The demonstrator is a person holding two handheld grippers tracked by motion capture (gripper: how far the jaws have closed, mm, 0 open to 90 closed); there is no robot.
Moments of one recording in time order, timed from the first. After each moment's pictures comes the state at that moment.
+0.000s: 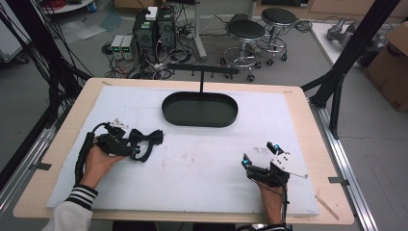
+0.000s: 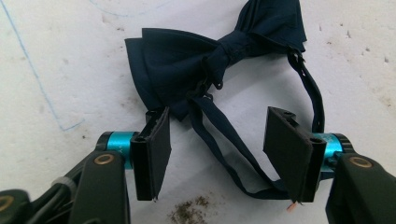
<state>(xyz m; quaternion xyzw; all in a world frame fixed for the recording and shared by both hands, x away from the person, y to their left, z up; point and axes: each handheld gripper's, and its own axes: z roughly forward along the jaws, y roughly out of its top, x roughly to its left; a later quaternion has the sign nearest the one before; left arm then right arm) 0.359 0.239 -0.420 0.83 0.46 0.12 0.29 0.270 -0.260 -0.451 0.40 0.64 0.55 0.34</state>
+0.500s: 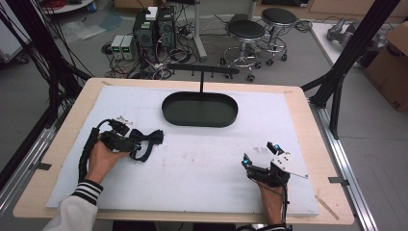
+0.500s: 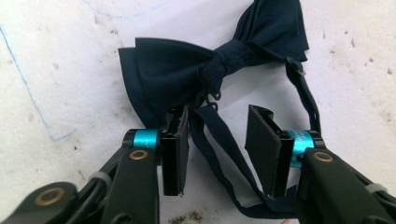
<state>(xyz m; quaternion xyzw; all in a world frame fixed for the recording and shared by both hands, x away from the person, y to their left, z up) 0.369 0.229 -0.415 0.83 0.47 0.11 0.27 0.269 -0.261 -0.451 0.40 0.64 0.56 0.34</state>
